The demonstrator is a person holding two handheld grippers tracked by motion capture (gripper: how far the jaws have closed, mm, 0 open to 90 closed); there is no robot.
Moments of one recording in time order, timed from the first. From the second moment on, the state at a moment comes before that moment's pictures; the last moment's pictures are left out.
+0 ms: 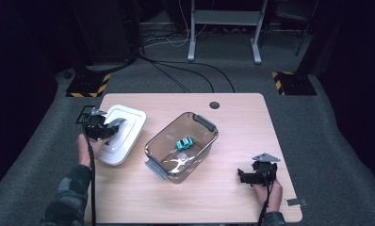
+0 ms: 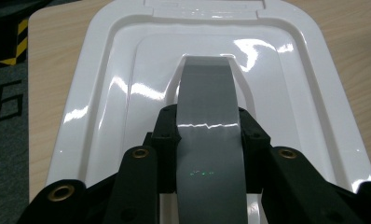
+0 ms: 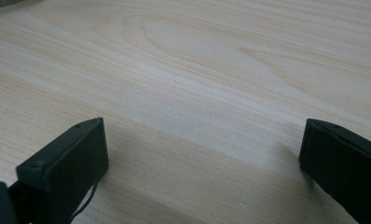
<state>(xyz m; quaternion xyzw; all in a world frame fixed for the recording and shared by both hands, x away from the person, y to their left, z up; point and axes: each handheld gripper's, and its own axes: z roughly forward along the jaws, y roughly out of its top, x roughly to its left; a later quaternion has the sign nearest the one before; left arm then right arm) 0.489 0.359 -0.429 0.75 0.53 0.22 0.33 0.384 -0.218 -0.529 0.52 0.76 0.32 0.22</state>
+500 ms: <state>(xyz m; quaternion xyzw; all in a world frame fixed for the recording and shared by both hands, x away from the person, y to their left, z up) 0.483 0.354 -0.390 0.76 0.50 0.23 0.35 0.384 -0.218 -0.529 0.52 0.76 0.32 0.22</state>
